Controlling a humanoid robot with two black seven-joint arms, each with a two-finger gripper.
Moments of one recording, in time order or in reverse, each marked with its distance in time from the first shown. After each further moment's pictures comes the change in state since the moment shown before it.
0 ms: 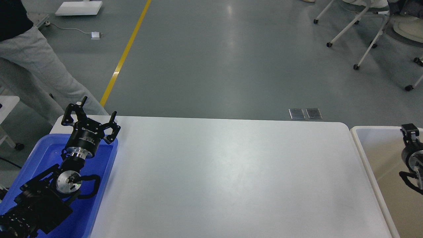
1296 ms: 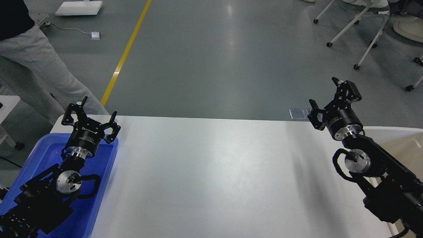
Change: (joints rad) left arm 0.000 0.000 0.000 0.000 0.000 0.000 0.000; right arm -0.189 0.153 0.702 0.684 -0.015 0.103 0.249
